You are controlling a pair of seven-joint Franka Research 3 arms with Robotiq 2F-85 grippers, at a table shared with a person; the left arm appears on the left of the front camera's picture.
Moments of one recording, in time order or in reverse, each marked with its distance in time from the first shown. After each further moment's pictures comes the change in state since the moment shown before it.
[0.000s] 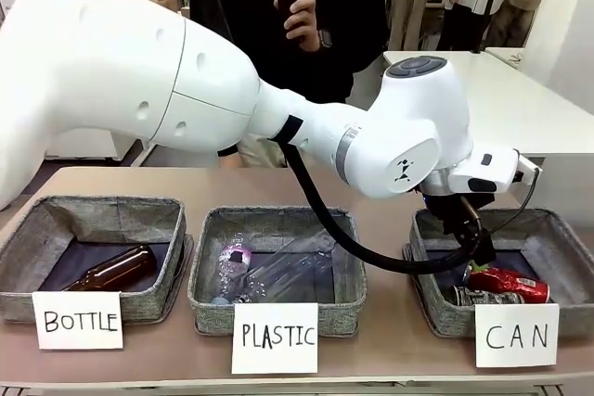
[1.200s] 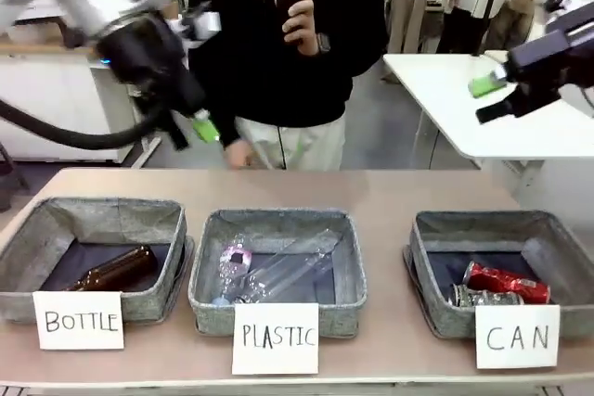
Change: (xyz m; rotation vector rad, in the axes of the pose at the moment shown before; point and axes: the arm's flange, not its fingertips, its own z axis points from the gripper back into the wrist) left arm -0.341 0.110 0.364 -0.239 -0.038 0.806; right arm 0.164 0.223 -0.211 0.078 0.238 0.204
